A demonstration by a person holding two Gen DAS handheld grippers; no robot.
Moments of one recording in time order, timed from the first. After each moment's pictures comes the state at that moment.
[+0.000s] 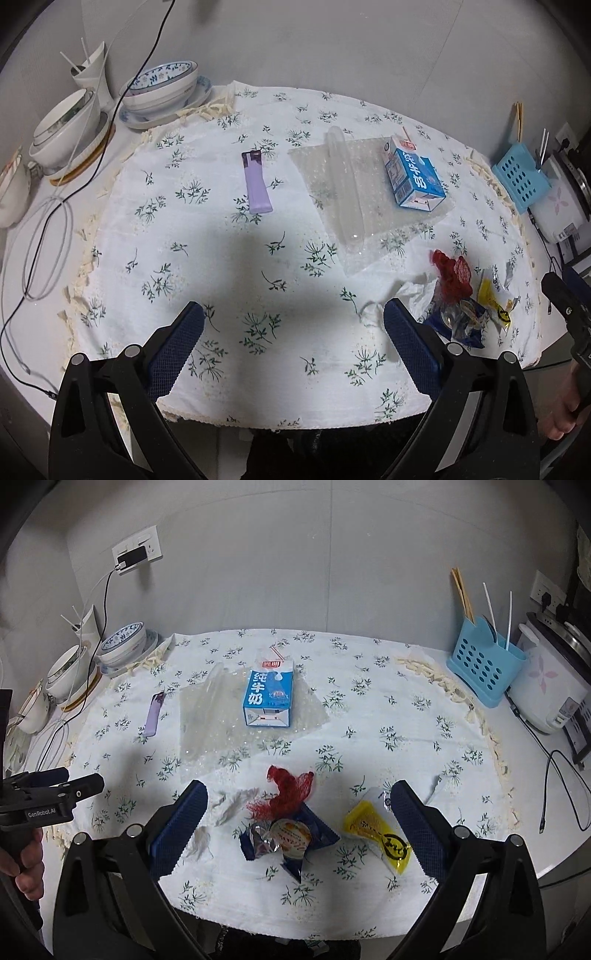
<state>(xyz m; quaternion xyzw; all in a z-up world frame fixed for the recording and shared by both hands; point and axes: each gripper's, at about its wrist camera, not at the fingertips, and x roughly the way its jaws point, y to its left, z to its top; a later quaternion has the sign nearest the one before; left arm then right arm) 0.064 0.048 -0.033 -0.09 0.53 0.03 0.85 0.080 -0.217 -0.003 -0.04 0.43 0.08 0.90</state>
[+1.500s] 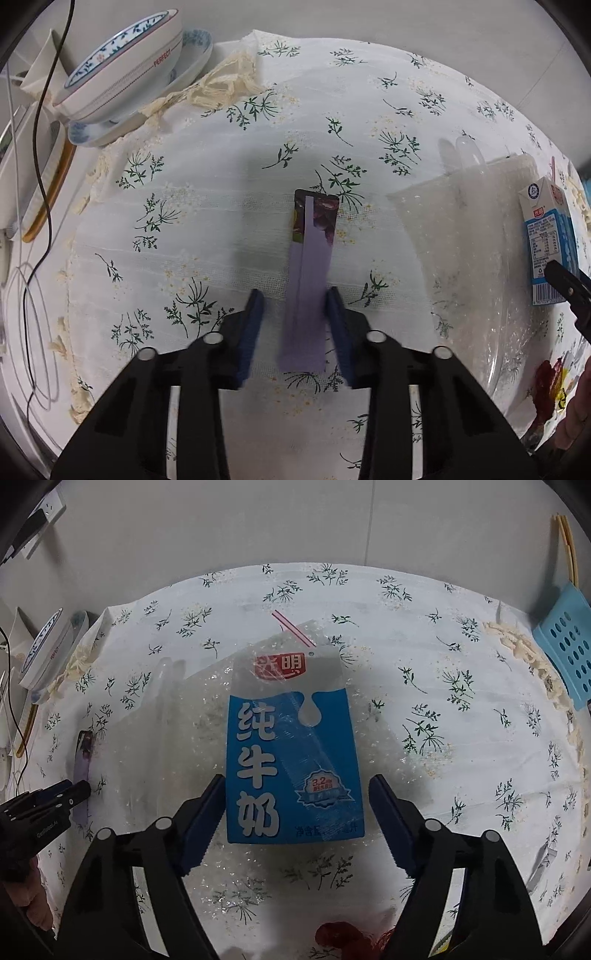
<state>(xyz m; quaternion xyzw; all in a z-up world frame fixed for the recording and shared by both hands) 0.252 0.109 -0.138 -0.06 0.62 0.07 0.78 0.276 -0.144 -0.122 0.00 0.57 0.05 0.82</state>
